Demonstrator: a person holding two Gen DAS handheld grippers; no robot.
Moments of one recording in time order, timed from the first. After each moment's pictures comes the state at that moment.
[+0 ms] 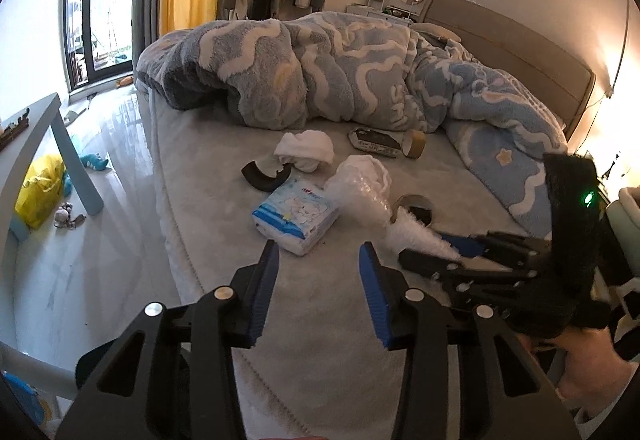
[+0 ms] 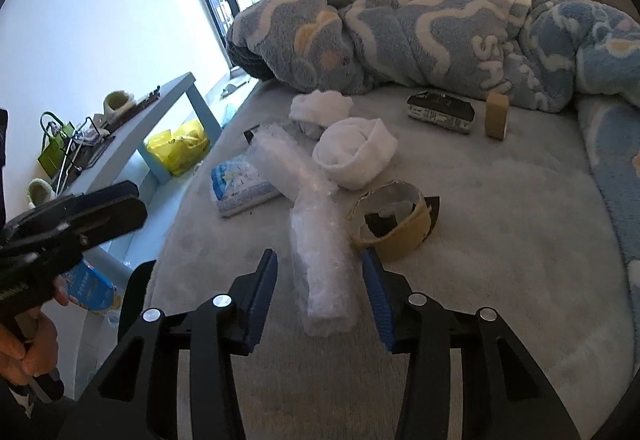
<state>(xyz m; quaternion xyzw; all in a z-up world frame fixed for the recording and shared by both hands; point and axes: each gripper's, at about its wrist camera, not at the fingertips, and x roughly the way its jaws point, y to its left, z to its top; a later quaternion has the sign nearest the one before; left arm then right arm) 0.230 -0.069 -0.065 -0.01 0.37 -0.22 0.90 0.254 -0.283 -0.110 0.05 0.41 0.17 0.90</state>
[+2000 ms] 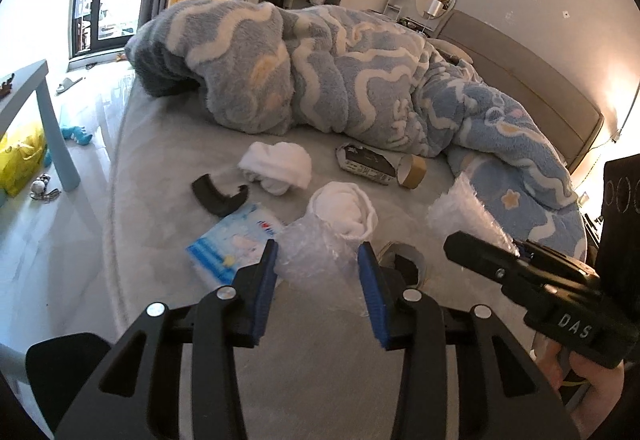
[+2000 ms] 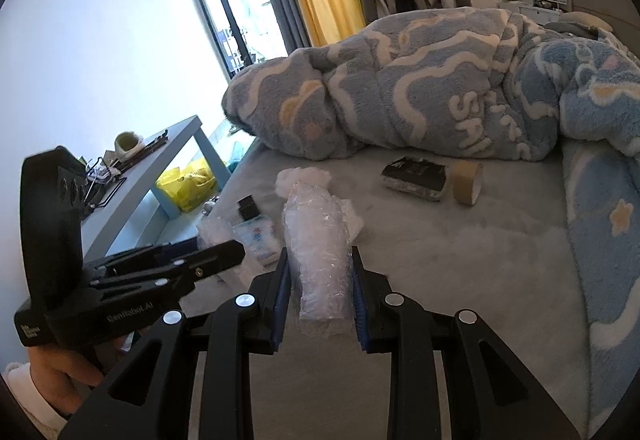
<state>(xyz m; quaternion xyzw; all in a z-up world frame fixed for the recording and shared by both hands) 0.274 -0.106 -0.080 -0.07 0.38 -0.21 0.90 0.266 -0.323 -0.059 0.07 0.35 0.18 0.92</state>
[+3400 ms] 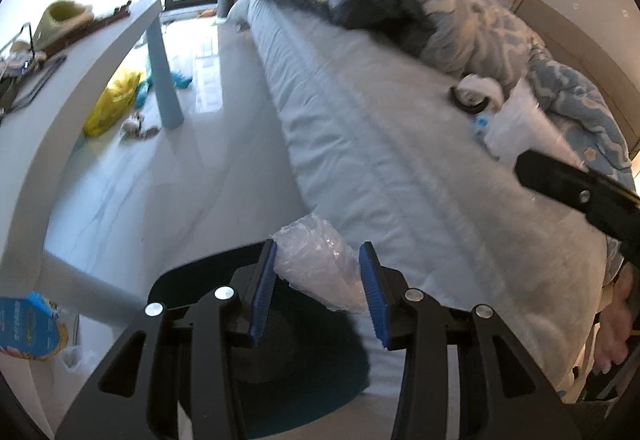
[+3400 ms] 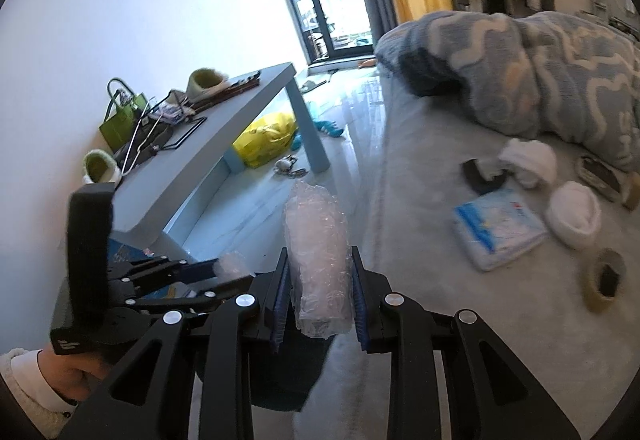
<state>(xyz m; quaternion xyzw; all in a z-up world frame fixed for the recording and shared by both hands) 0.219 0.106 -0.133 -0.05 0.46 -0.09 0.88 0.235 -0.107 -0.068 0.02 0.38 0.29 0.88</state>
